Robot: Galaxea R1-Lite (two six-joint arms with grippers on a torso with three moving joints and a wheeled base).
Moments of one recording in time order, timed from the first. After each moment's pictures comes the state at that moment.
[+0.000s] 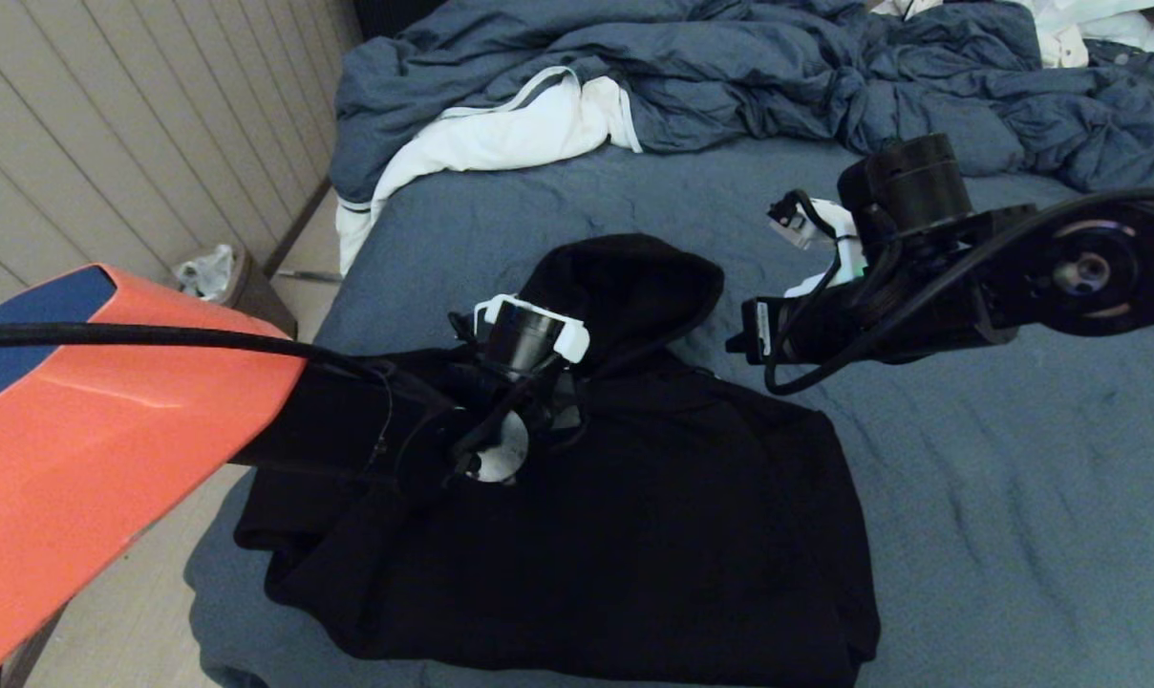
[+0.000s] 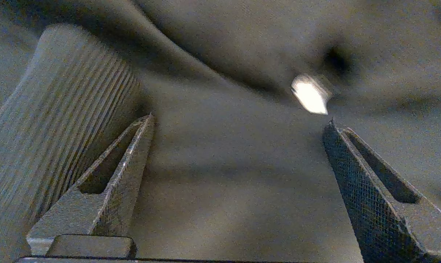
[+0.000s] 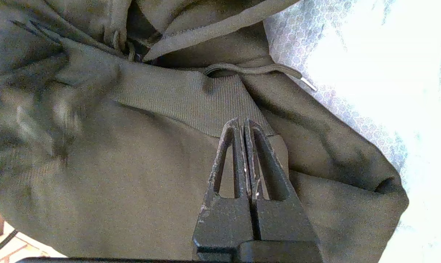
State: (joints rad) left arm -0.77 2.11 -1.37 -0.24 0.49 -0.55; right arm 0.38 1.77 -1.48 0.28 0.05 0.20
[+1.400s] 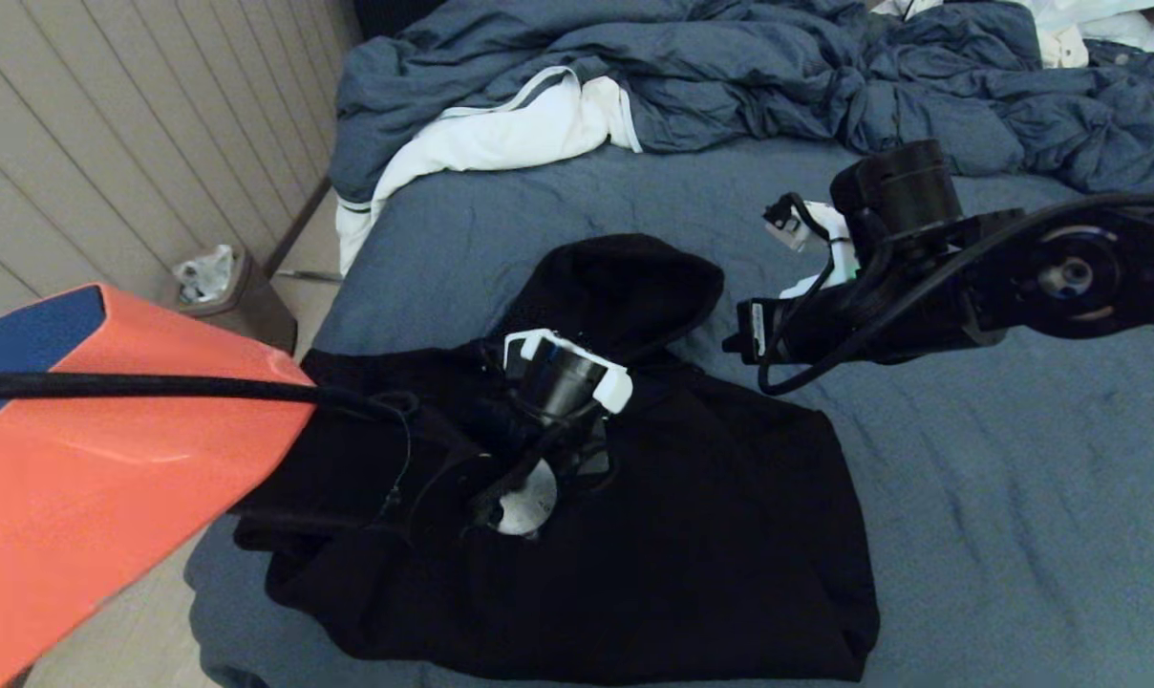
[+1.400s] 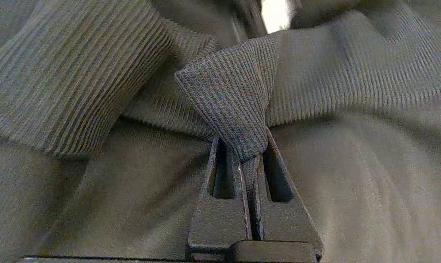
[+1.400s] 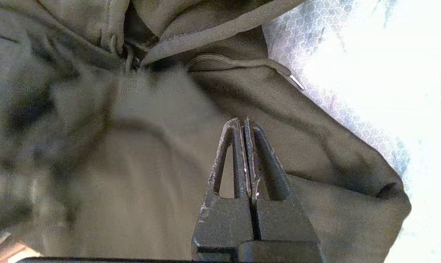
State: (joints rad) left arm -0.87 2.08 -1.29 -0.21 0.52 -0.57; right arm 0.38 1.79 -1.48 0.26 0.05 0.20
